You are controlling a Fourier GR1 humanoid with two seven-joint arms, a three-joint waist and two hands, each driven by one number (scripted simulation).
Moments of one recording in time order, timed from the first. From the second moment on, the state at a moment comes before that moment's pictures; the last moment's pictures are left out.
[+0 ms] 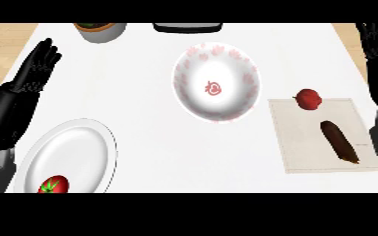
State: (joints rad) left arm -0.17 0.62 -0.13 -1.67 0.24 0.09 -0.15; right arm -0.37 -0.50 -0.05 -1.46 -0.20 -0.13 -0.15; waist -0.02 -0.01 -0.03
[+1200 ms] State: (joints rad) left arm -0.16 0.51 0.05 -1.52 0.36 0.21 -0.07; right arm 0.23 -0.89 0.43 -1.87 0.70 -0.23 -0.44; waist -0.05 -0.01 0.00
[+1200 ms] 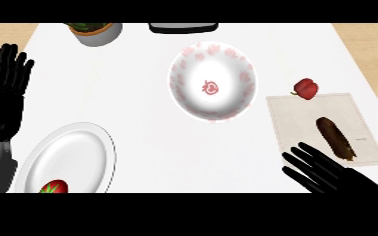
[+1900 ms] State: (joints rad) left arm -0.17 0.49 0.05 -1.51 0.34 0.20 -0.08; right arm 0.36 -1.19 0.34 -2.24 0.95 0.25 0.09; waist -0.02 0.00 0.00
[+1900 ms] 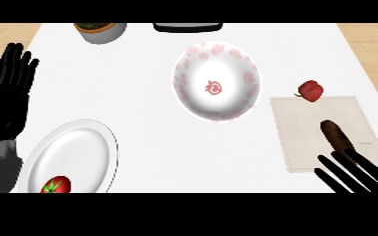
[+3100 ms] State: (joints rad) left arm -0.22 0.41 0.09 -1.50 0.26 0.14 -0.05; right arm 0.15 -0.92 0.30 -1.81 1.17 0.35 -0.06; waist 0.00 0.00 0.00
